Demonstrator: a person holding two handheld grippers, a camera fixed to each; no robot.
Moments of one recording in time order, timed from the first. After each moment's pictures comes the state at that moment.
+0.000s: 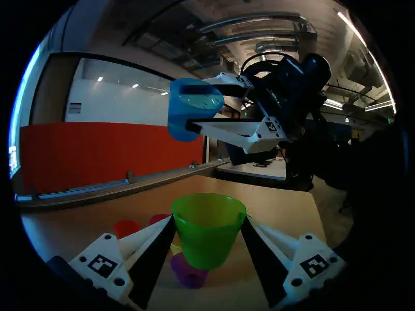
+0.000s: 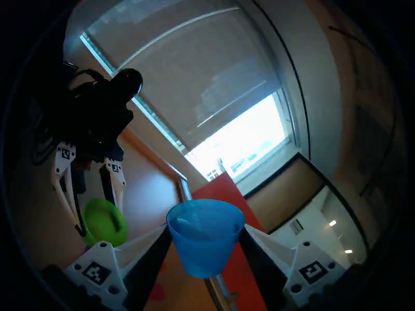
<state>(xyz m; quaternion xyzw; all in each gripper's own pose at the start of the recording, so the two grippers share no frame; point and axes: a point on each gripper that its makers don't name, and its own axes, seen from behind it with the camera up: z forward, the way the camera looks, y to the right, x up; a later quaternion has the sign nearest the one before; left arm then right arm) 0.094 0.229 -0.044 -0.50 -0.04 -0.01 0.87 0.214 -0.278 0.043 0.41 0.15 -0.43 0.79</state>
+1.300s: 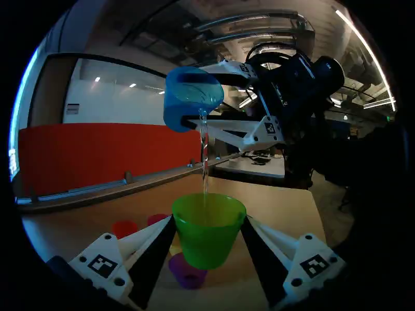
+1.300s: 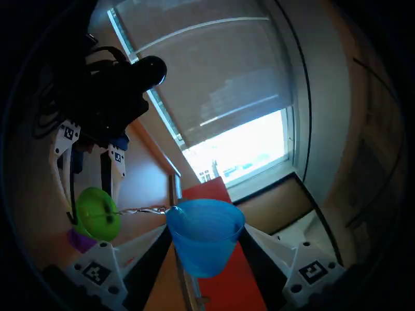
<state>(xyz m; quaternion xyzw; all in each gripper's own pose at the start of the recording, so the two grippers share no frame) 0.096 0.236 -0.046 -0.50 -0.04 0.00 0.86 0.229 -0.283 0.039 0.38 0.20 -0.51 0.74</state>
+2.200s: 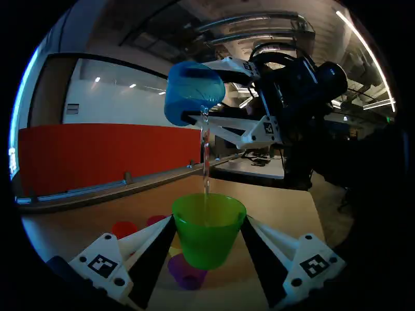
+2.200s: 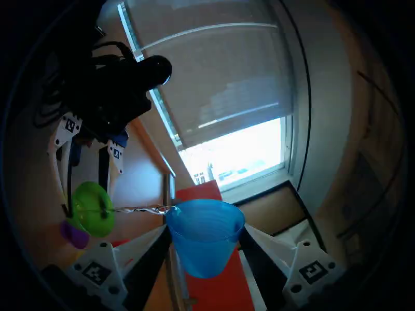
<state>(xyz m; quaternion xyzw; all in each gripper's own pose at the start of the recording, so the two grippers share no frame) 0.097 0.238 -0.047 -0.50 -0.04 -0.01 0.86 0.242 -0.284 0.039 0.37 0.23 -0.53 0.73</state>
